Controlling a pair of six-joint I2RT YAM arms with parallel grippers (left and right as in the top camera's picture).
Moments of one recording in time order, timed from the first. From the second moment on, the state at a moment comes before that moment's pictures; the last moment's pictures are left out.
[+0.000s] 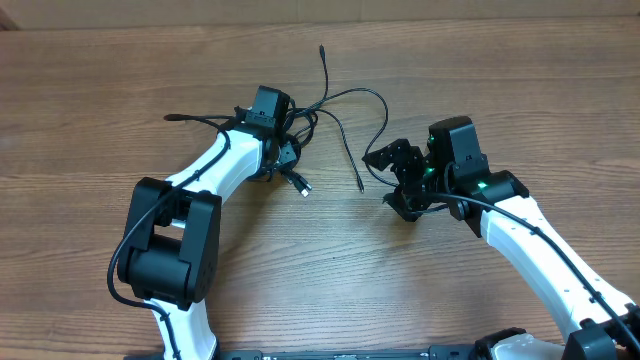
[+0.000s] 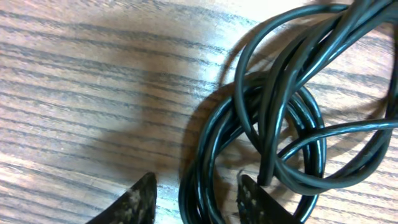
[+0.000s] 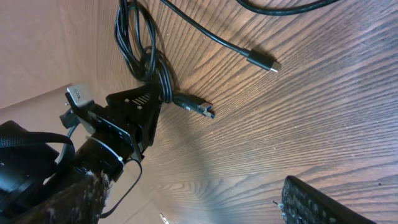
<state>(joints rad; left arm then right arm) -0.31 1.99 1.29 -0.54 -0.10 -0.70 0.31 1.42 0.92 -0.44 -0.49 1.27</state>
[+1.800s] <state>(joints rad) -0.30 1.99 1.29 -0.51 -0.09 -0.68 0.31 1.42 0.92 -0.49 -0.49 0.99</state>
